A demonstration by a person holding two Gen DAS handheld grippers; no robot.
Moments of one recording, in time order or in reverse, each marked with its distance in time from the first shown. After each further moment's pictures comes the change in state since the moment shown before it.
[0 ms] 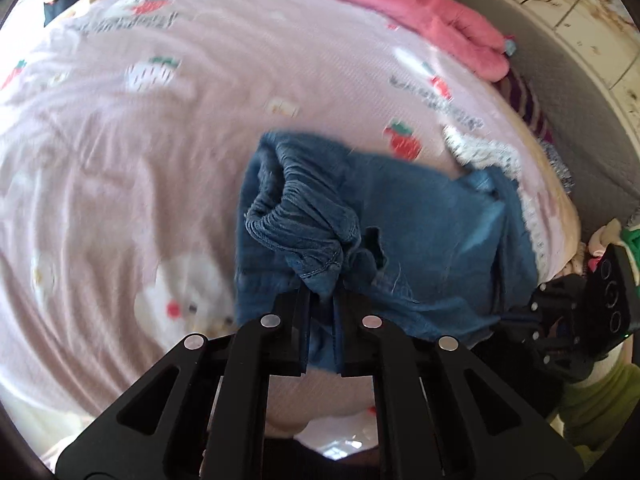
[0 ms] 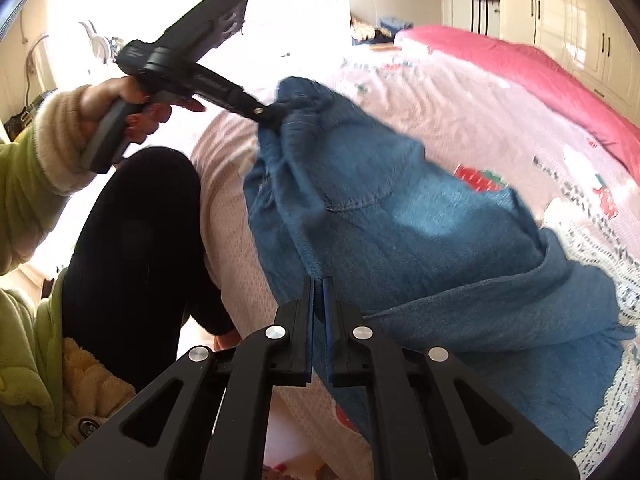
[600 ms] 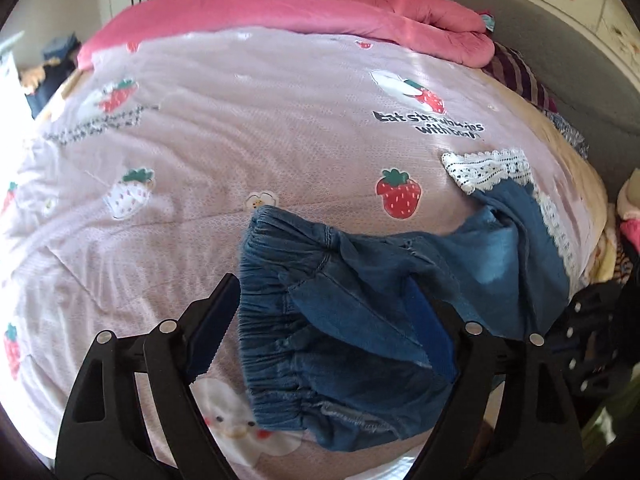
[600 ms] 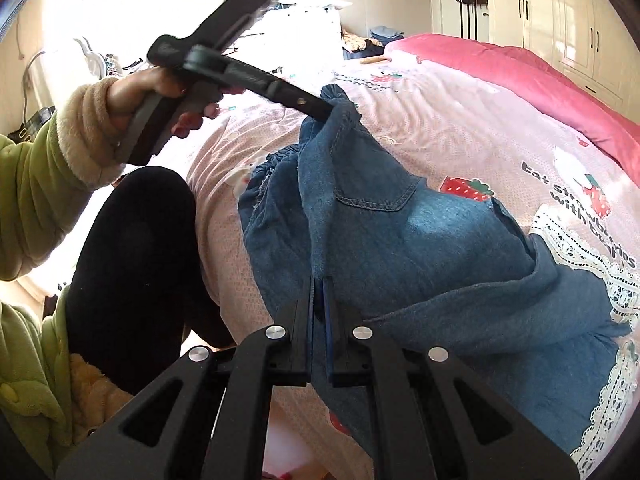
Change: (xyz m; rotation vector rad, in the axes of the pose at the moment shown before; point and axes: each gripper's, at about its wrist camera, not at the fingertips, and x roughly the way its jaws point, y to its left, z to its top) left arm 0.003 -0.038 0.068 0.197 -0.094 0.085; right arm -0.025 -0.009 0.007 0.036 -0.096 -0.002
